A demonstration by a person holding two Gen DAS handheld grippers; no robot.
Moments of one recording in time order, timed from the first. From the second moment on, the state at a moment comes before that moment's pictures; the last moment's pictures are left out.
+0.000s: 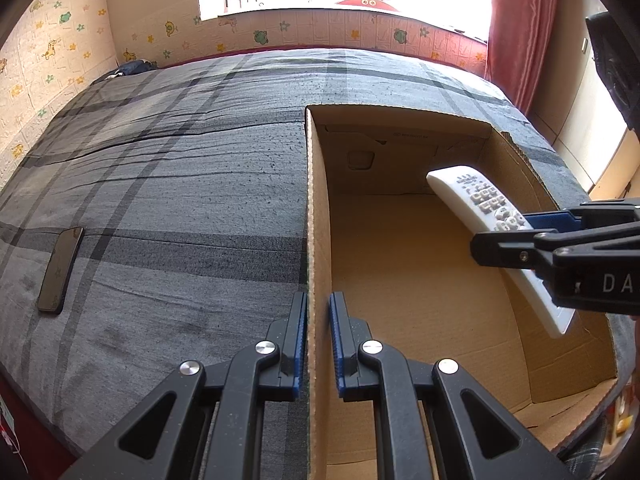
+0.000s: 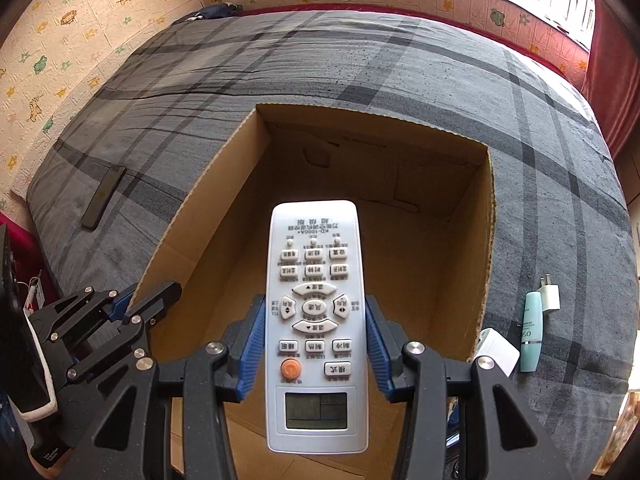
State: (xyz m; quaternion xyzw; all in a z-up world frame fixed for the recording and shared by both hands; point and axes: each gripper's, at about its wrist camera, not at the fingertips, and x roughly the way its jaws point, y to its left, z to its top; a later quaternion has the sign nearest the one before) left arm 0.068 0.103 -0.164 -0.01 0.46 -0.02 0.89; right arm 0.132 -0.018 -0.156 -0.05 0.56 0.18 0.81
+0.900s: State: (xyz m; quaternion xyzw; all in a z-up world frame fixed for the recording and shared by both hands) left arm 0.068 0.102 -0.164 0.00 0.46 -0.02 0.89; right arm 0.164 0.011 -0.248 -0.05 0.68 0.19 0.70
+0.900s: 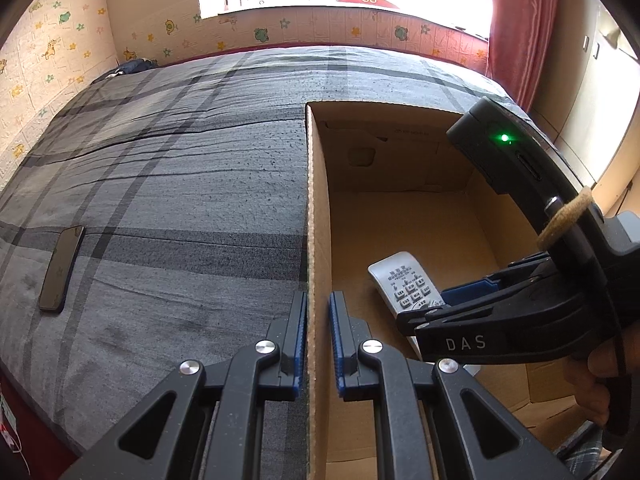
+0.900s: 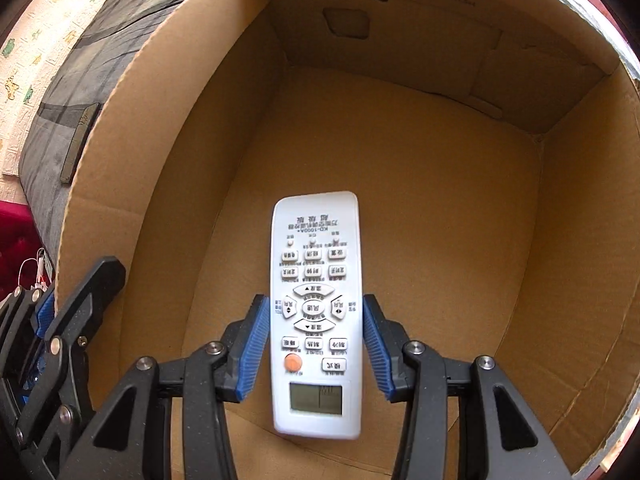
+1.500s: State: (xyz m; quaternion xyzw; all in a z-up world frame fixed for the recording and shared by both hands) left arm 0.070 0.103 -0.164 0.00 0.46 -0.02 0.89; right arm 0.147 -0.012 -0.186 -0.02 0.60 0.17 0.78
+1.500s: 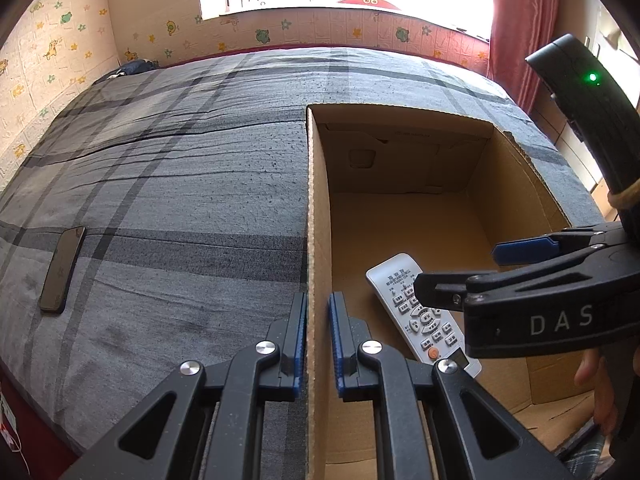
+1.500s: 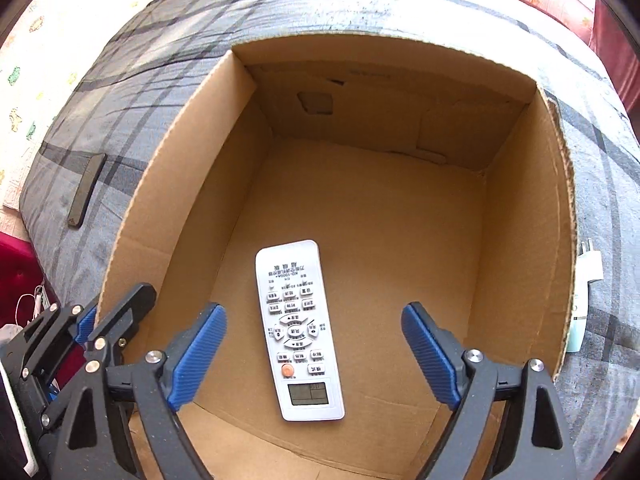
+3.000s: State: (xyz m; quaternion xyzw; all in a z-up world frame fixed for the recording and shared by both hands) left arm 0.069 0.102 -0.164 0.00 0.46 -0.02 0.89; right arm 0.079 -0.120 -0.080 0.00 0.48 0.06 0.88
